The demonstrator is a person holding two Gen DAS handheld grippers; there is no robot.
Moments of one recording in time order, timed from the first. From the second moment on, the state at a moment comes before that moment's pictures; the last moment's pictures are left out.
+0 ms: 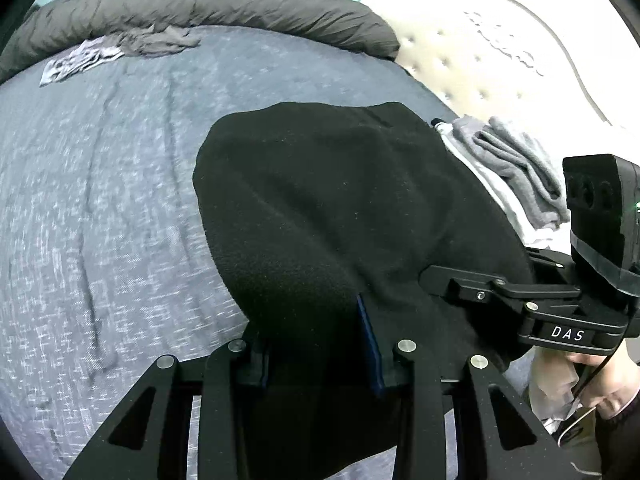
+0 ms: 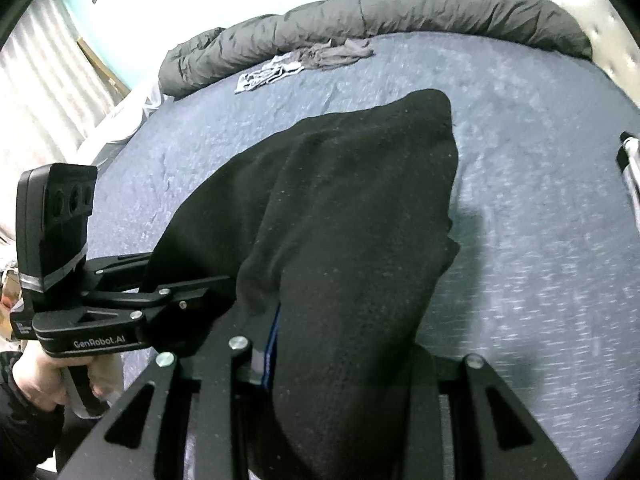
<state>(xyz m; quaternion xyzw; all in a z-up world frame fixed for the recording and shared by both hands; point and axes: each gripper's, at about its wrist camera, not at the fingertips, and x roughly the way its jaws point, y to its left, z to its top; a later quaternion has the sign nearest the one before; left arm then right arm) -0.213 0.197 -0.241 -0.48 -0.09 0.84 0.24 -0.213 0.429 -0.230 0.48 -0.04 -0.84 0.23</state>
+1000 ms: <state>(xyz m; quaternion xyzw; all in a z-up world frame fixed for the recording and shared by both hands) -0.262 0.473 -0.064 -0.40 -0.06 0.85 0.35 -0.212 0.683 -0.050 0.38 0.00 -0.91 0.16</state>
